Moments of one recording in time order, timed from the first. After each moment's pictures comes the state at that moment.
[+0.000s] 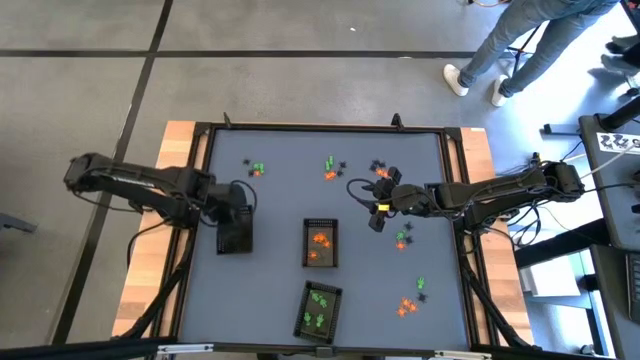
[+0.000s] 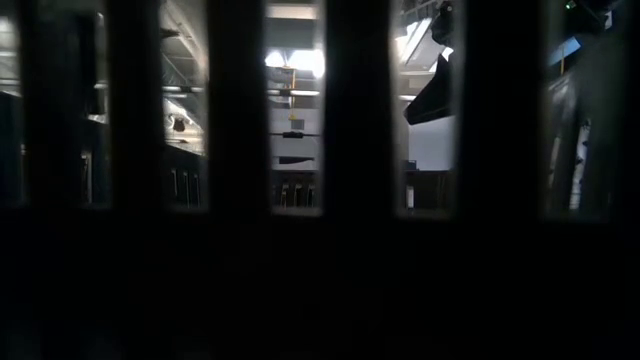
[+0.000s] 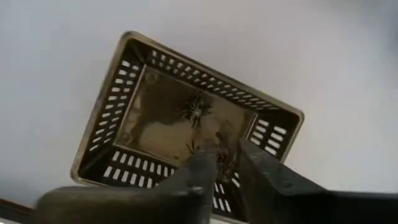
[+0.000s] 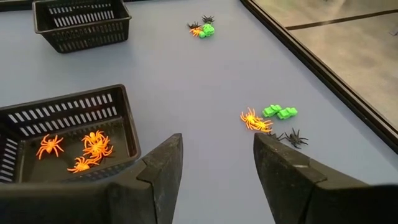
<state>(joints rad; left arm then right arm) -0.07 0.97 0.75 -1.04 0.08 -0.66 0.09 1.20 0.67 -0.04 0.41 0.17</state>
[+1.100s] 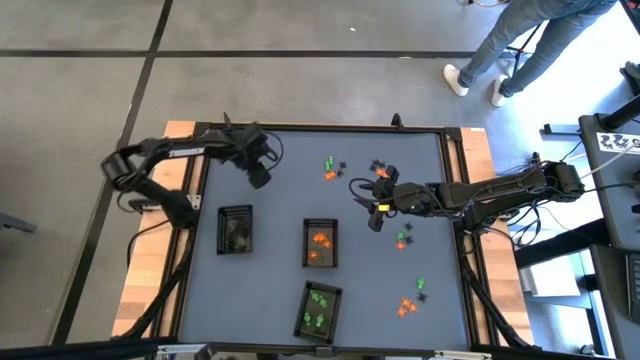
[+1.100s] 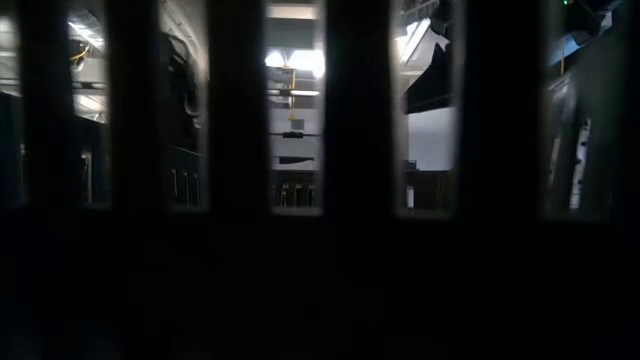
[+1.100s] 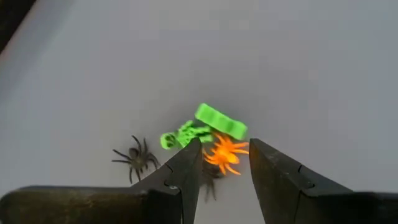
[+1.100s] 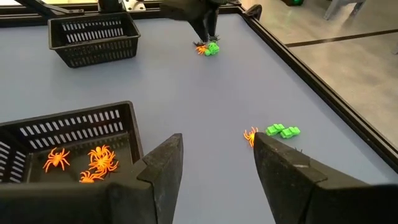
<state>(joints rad) 0.70 1.45 0.78 -0.56 -0.06 0.02 0.09 1.20 0.67 0.02 0.40 0.12</state>
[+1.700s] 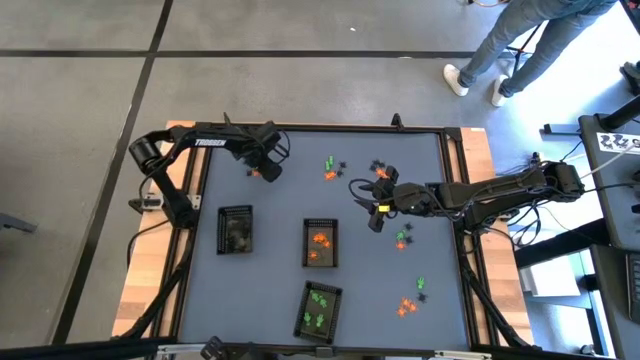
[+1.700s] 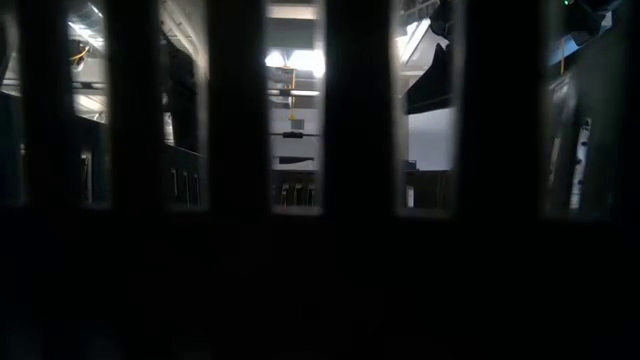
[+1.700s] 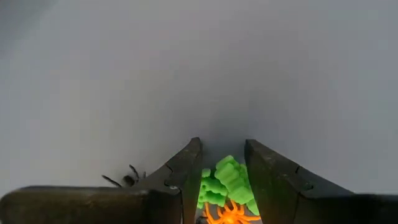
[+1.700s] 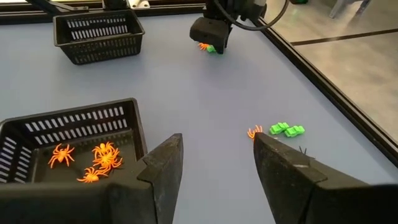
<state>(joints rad) 0.70 1.71 0.90 -0.56 -0.14 -0.20 0.09 1.20 0.67 0.02 0.38 0.12</state>
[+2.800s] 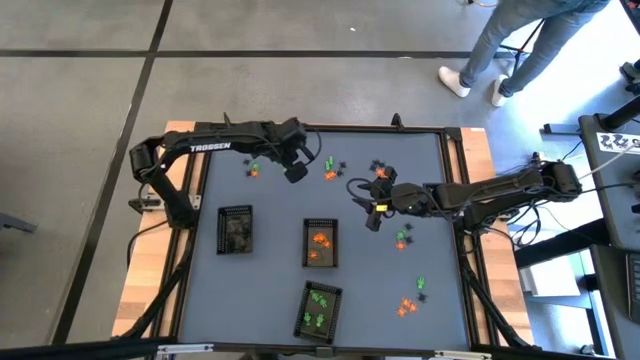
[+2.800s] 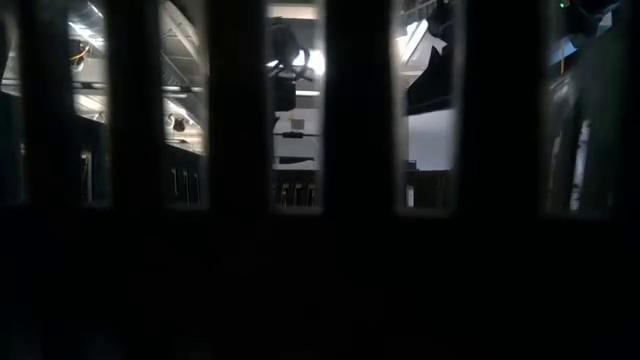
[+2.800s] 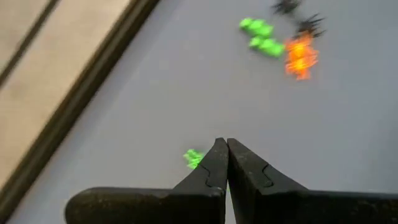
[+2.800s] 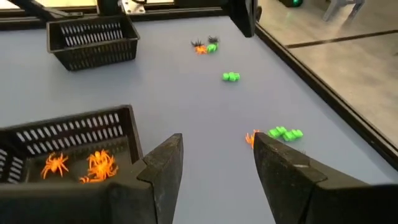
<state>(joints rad) 0.43 1.66 1.27 -0.71 -0.22 -0.13 0.09 1.23 0.67 0.06 0.40 0.13</state>
